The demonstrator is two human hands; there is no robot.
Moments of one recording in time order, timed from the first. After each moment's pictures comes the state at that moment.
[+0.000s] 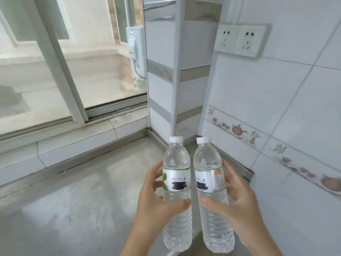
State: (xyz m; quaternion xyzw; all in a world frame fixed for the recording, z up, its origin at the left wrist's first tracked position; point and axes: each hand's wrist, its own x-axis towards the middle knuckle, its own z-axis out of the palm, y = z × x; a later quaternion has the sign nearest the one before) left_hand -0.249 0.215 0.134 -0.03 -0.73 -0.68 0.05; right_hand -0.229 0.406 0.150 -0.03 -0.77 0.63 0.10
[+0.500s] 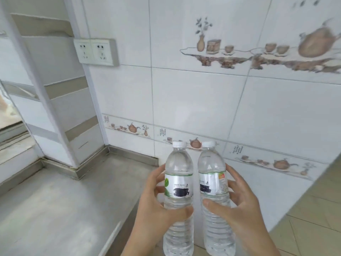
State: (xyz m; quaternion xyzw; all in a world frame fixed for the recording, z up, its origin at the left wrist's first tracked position) left_hand -0.154 0.421 0.145 -0.27 -0.68 -0.67 -0.13; right_hand -0.030 0.573 0.166 -0.24 -0.71 0.60 0.29
